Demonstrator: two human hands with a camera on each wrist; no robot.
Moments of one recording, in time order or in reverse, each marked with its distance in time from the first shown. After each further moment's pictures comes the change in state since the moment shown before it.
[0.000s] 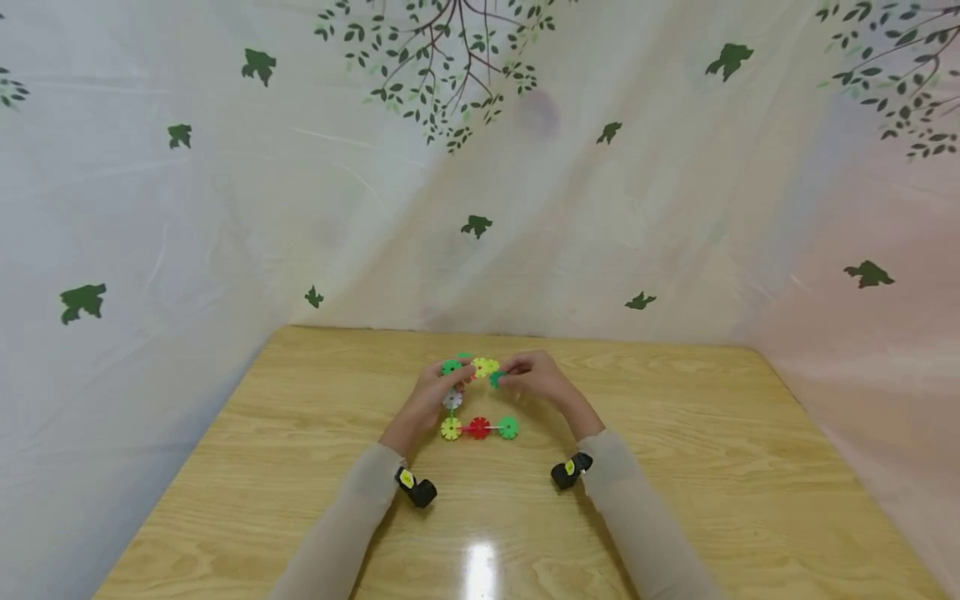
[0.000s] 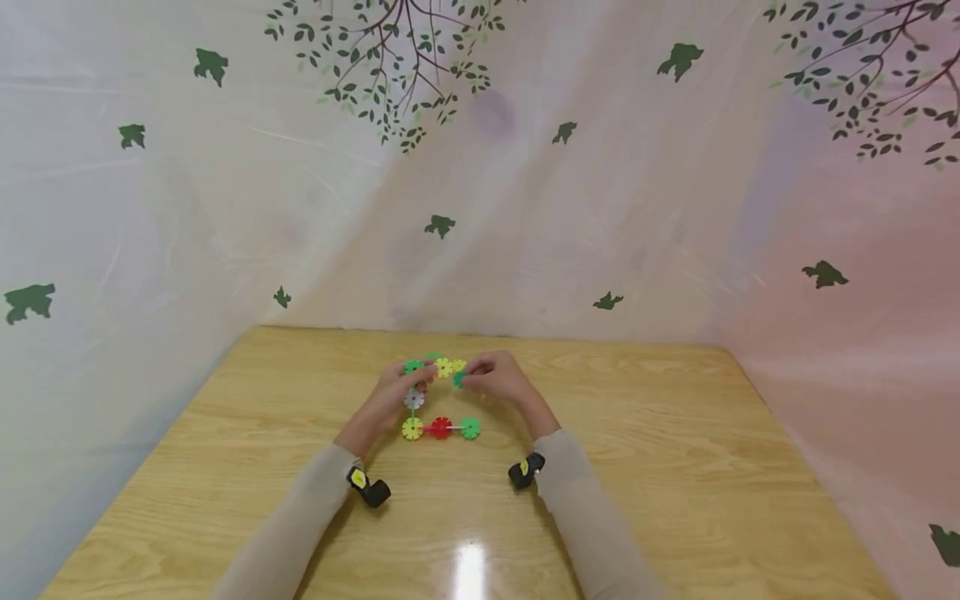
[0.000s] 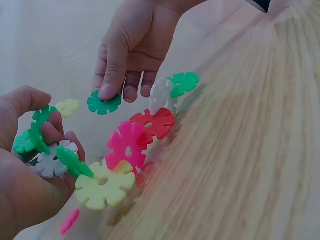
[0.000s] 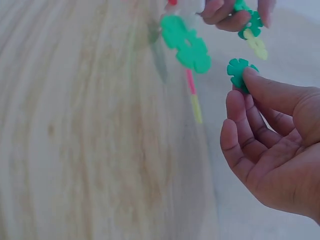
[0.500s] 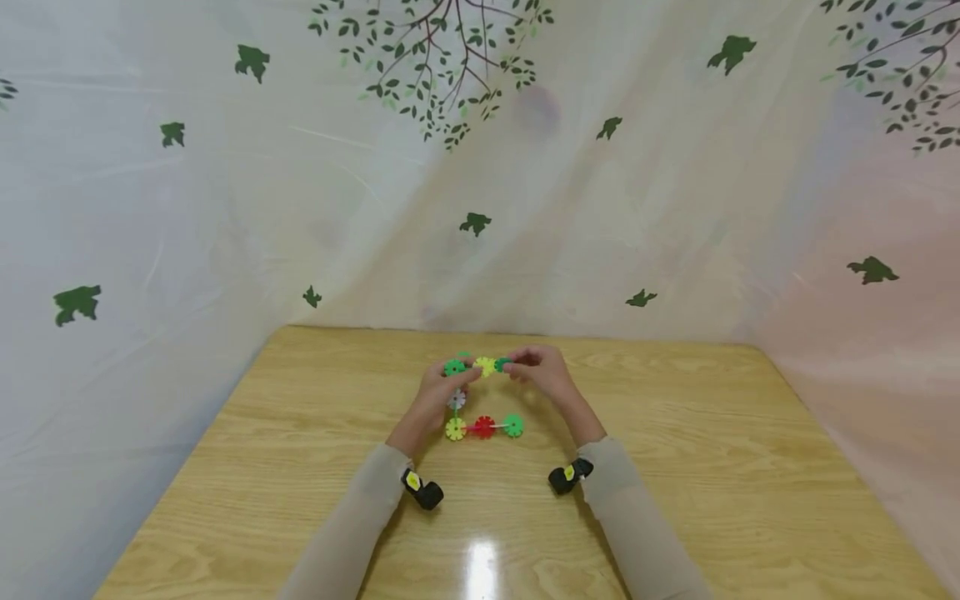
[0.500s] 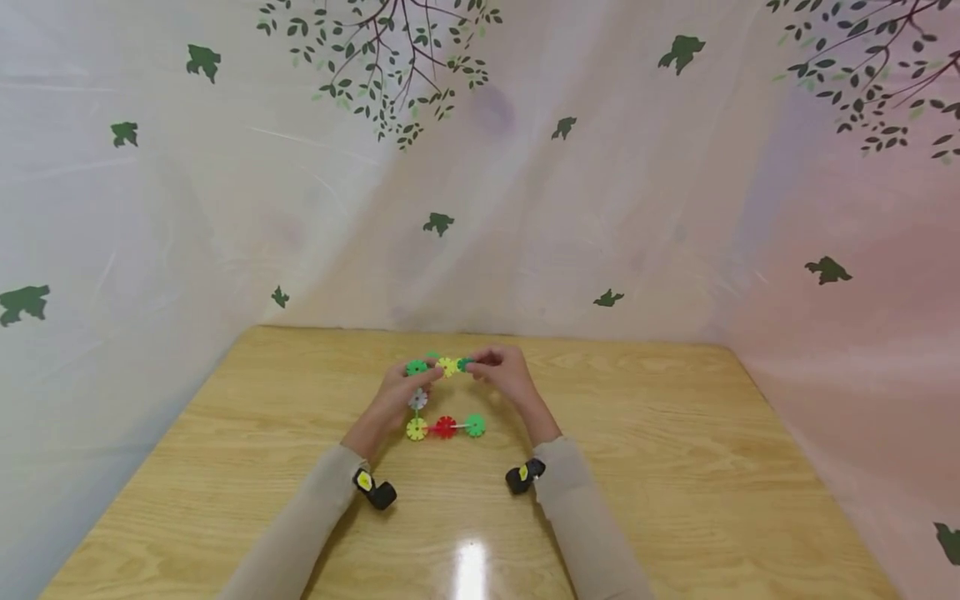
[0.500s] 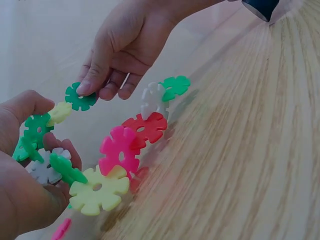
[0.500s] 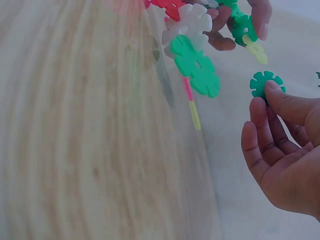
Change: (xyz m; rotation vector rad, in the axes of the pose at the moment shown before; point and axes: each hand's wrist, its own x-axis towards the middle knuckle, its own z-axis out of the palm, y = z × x) left_hand 0.003 -0.006 0.010 -0.020 0.063 -0.007; right_hand -0.004 0.001 0.001 0.150 0.187 -0.035
